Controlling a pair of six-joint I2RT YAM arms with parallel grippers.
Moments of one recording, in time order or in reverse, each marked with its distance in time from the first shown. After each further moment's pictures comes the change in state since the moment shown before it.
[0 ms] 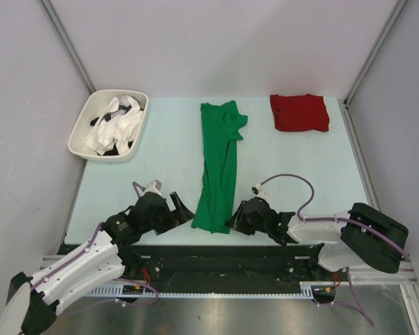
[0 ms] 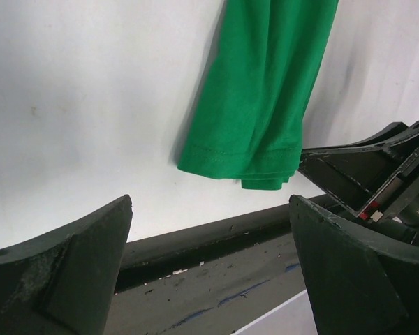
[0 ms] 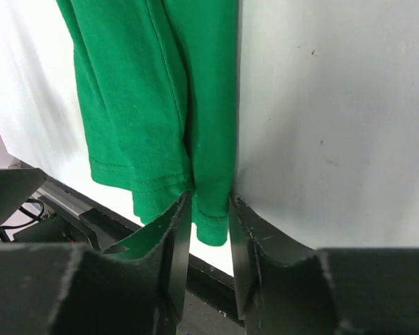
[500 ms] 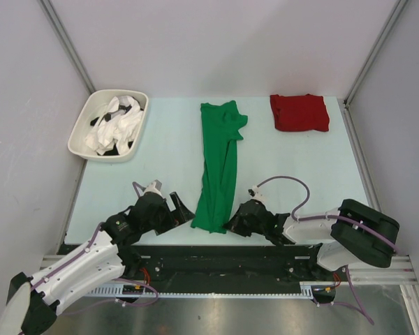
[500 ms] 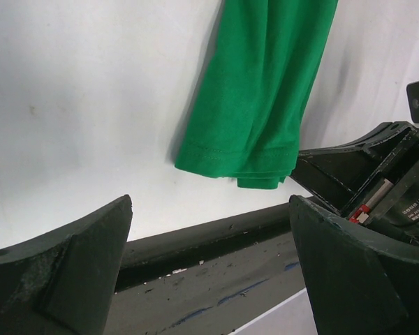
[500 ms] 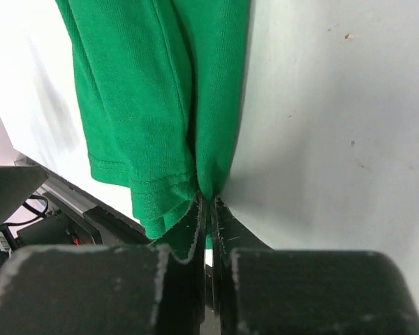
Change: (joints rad) left arm 0.003 0.000 0.000 0.000 0.008 0.001; right arm 0.037 0.077 -0.001 0.089 0.002 0.035
